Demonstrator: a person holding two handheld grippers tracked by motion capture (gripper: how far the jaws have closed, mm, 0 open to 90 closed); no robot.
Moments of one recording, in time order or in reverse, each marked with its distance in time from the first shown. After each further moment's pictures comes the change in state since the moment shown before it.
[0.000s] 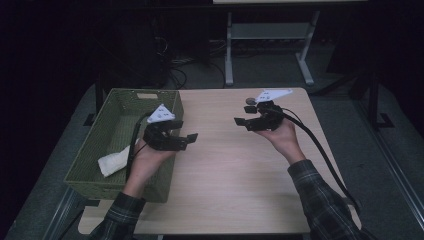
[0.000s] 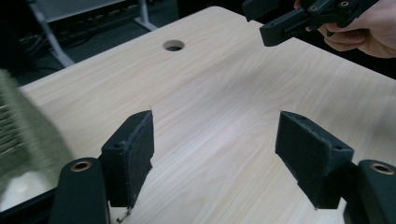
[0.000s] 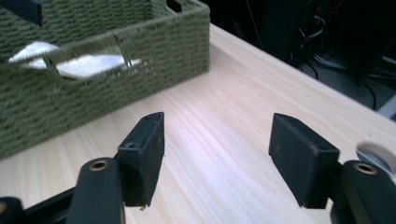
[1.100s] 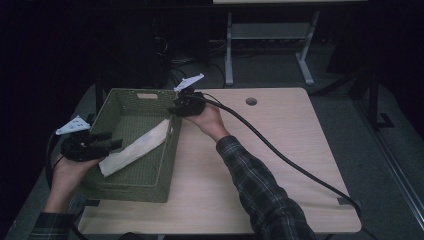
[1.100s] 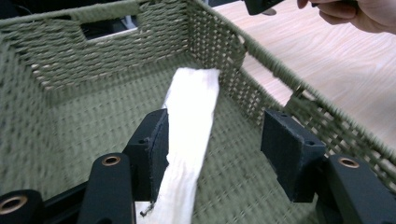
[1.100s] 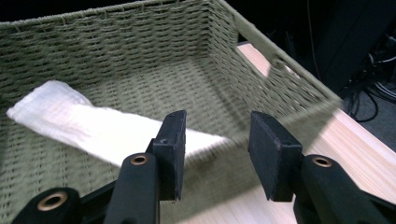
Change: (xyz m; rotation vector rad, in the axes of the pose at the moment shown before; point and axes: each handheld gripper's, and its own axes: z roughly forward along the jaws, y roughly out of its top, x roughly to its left) left arm 0.108 -0.082 -0.139 0.013 0.188 -0.147; right arm 0.079 0.105 0.179 0.041 0.134 -0.127
